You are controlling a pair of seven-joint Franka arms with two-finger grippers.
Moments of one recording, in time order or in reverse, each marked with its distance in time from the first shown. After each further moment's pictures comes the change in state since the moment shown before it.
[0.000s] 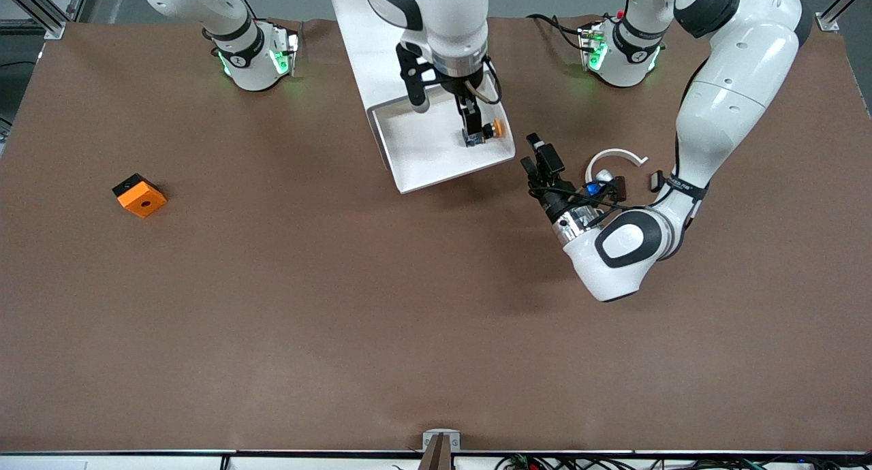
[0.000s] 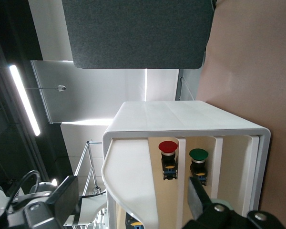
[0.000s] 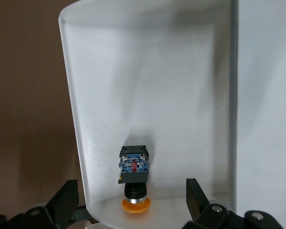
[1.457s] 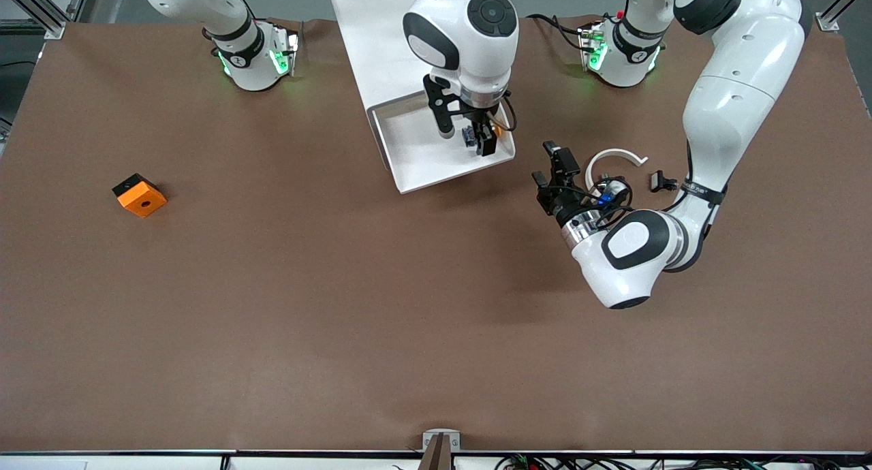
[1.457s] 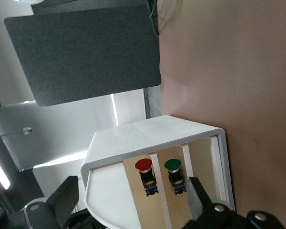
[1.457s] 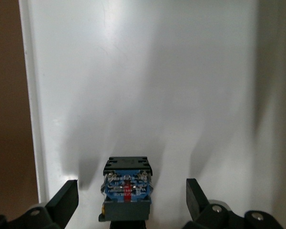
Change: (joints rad) left arm -0.001 -0.004 -0.013 0.080 0.199 -0.001 0.247; right arm 0.055 0.146 -0.006 0.025 -0.035 0.057 0.004
